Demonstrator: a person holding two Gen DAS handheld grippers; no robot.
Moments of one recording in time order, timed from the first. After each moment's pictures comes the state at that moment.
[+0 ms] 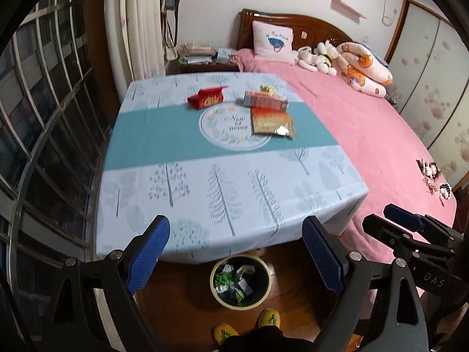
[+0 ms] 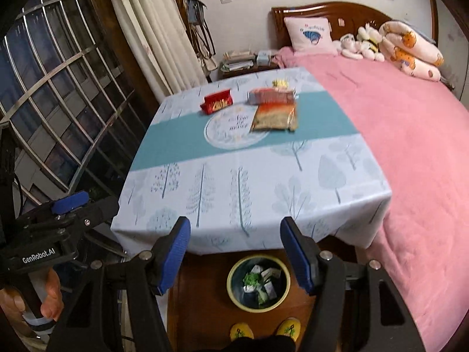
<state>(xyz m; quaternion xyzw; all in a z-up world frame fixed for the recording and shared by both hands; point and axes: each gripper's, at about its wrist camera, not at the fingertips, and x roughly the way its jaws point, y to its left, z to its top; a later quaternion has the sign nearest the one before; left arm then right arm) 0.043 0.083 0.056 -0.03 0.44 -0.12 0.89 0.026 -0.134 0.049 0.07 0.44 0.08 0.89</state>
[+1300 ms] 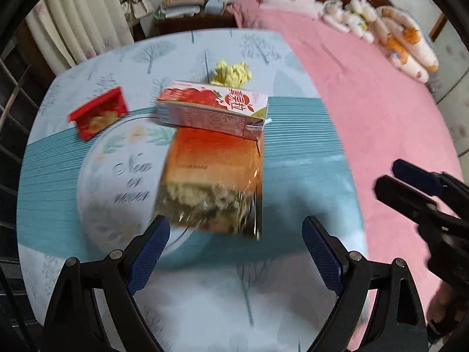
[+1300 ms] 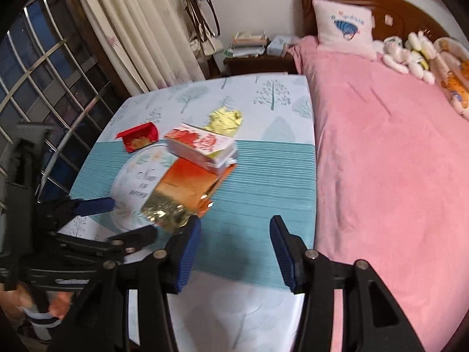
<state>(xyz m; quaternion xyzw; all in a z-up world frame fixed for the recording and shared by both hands) 0.378 -0.158 -0.067 -0.02 0.58 -0.05 0.81 0.378 -0.331 -0.032 0.02 0.51 0.20 0.84</state>
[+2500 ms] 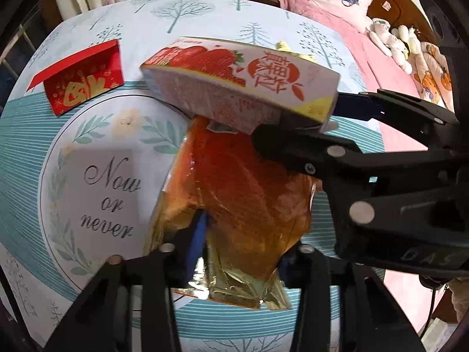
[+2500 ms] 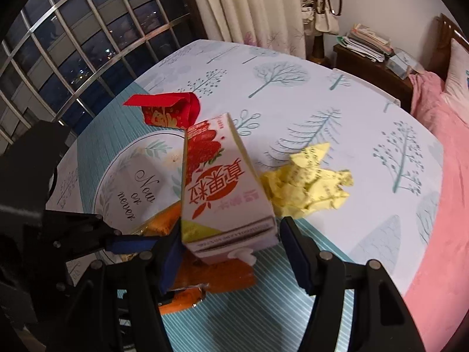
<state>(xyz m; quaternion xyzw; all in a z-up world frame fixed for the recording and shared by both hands) 0.430 -0.111 -0.131 -0.14 0.61 0.00 0.78 0.507 -0.200 -0.103 -0.14 0.50 0.43 0.74</state>
